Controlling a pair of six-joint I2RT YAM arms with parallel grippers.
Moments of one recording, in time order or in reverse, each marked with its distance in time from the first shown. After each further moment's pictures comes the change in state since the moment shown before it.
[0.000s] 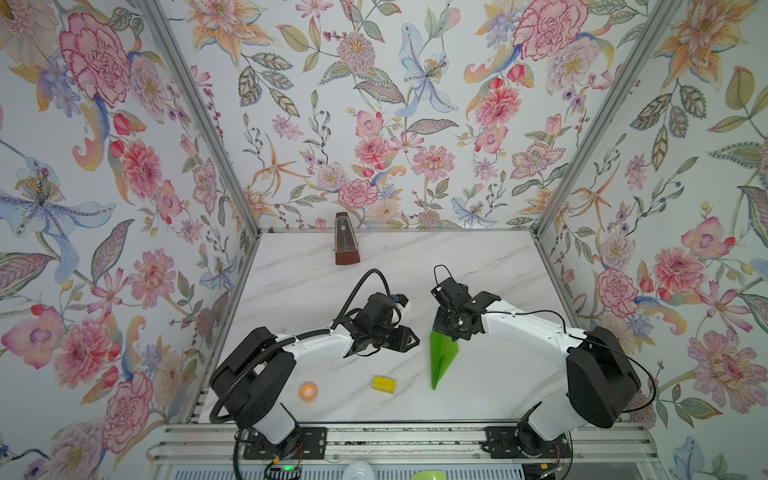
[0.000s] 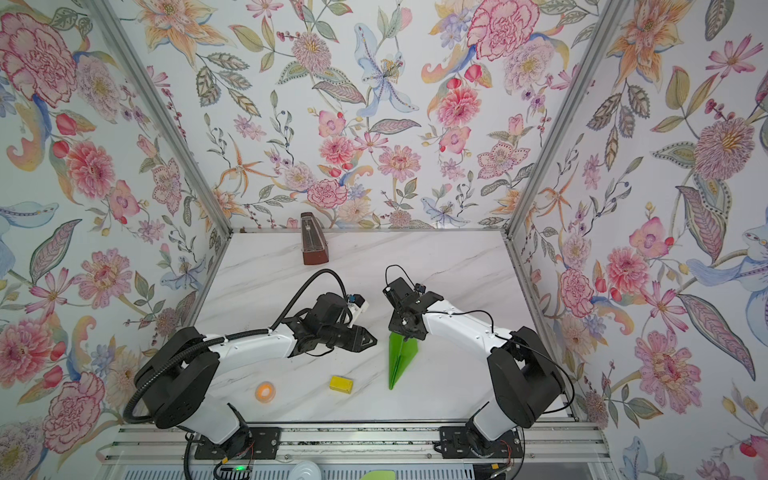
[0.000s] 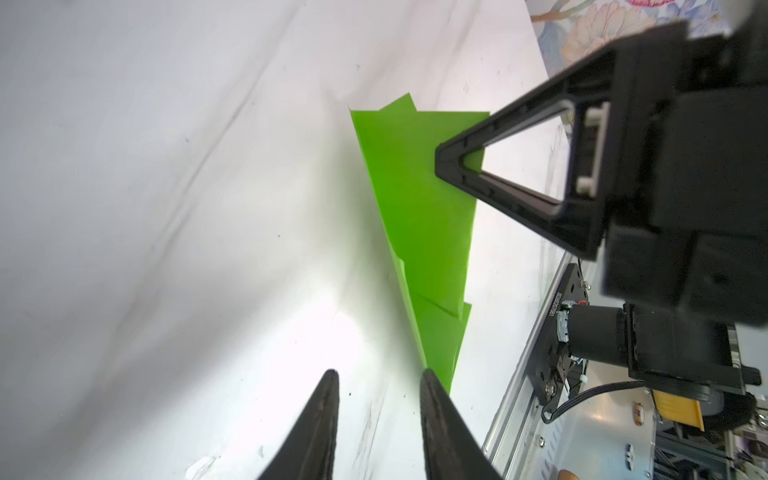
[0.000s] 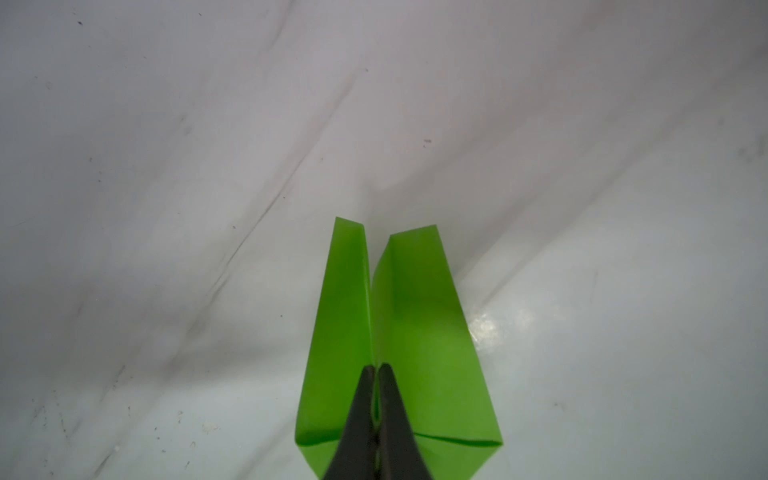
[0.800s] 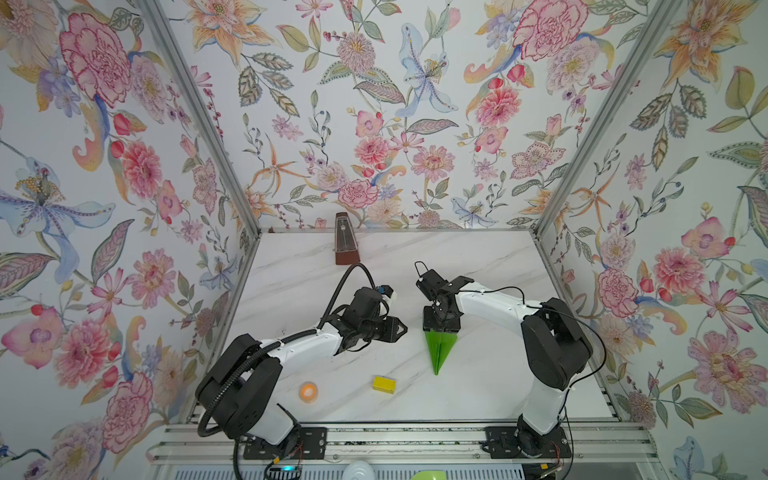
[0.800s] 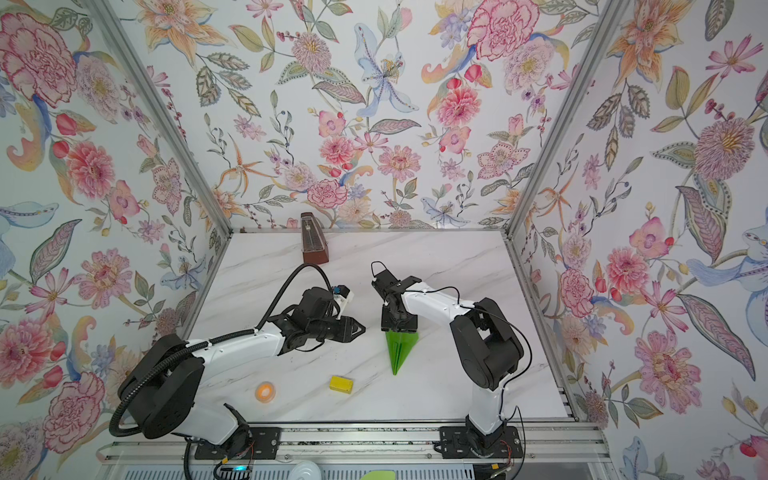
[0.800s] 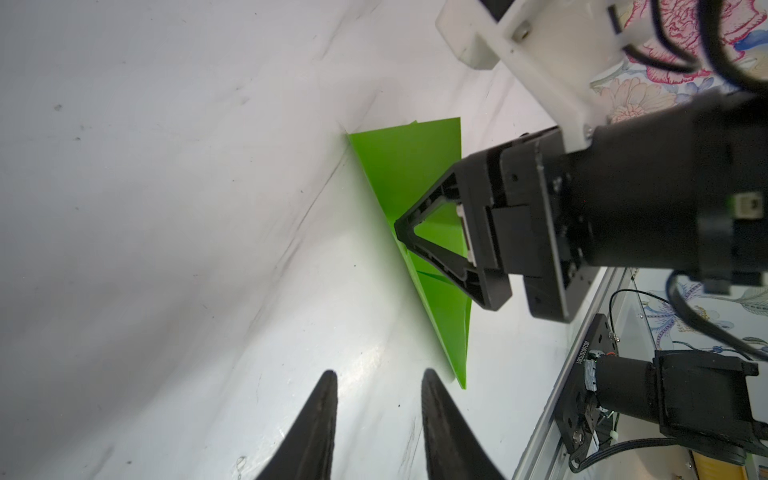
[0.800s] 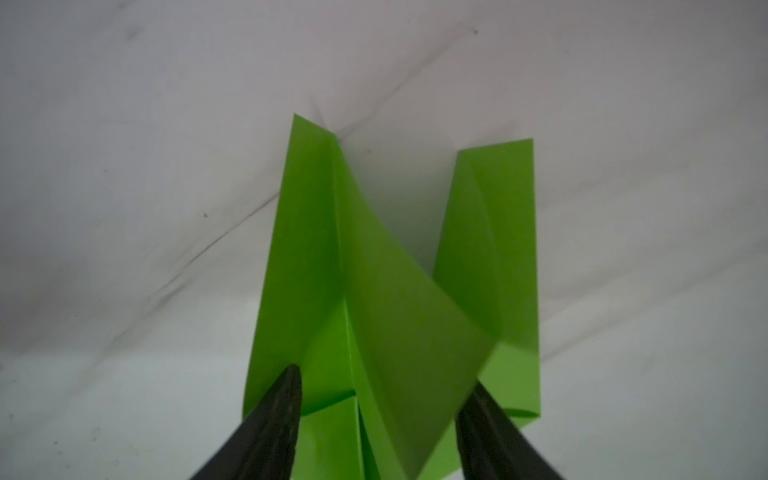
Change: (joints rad) left arm 0.075 -0.044 -0.031 -0.005 -0.059 0.001; right arm 0.010 0.282 0.185 -0.112 -0.054 -0.152
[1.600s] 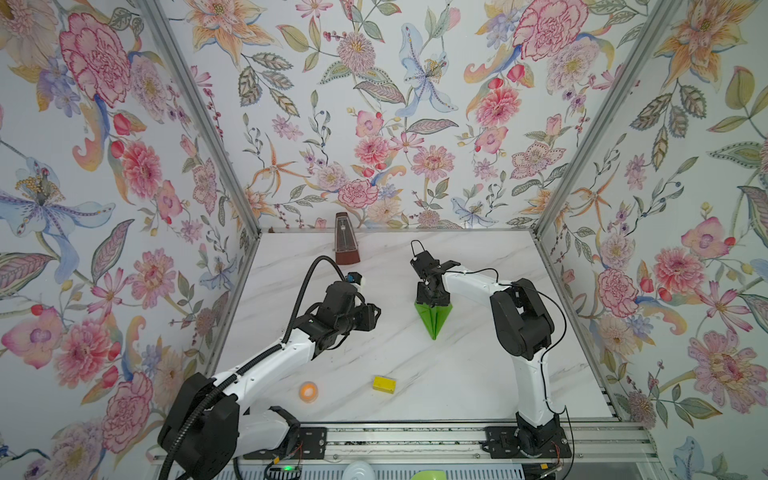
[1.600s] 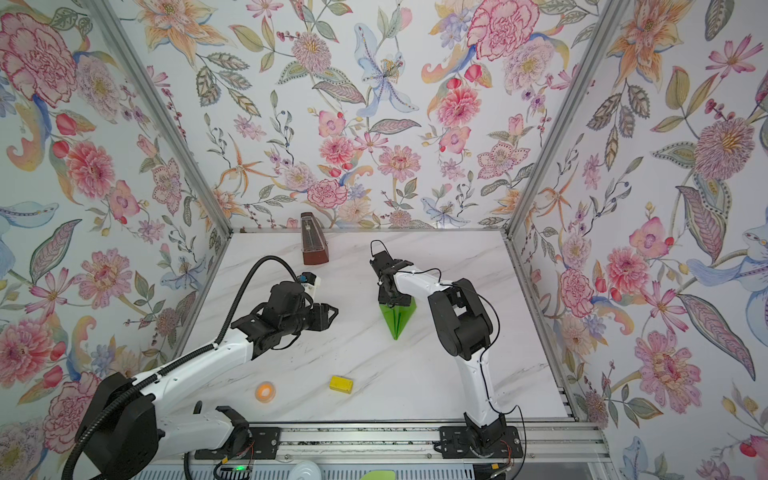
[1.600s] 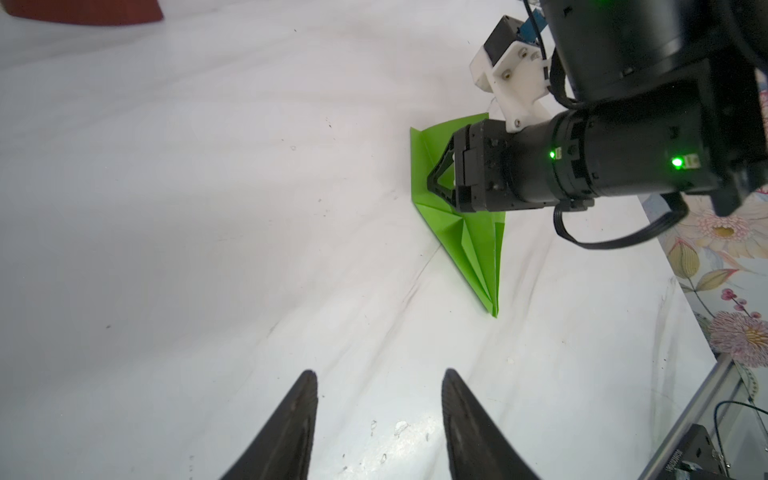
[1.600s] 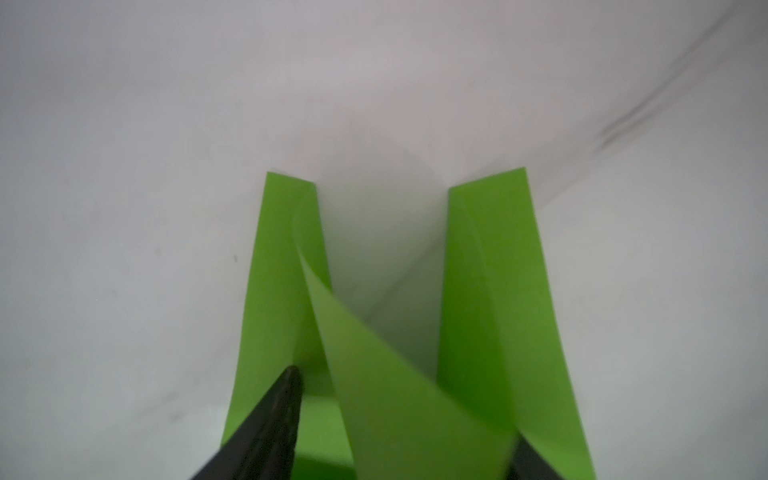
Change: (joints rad) left arm 0.134 -0.277 -0.029 -0.181 -0.268 0.061; right arm -0.109 0.336 0.373 0.130 0.162 -0.098
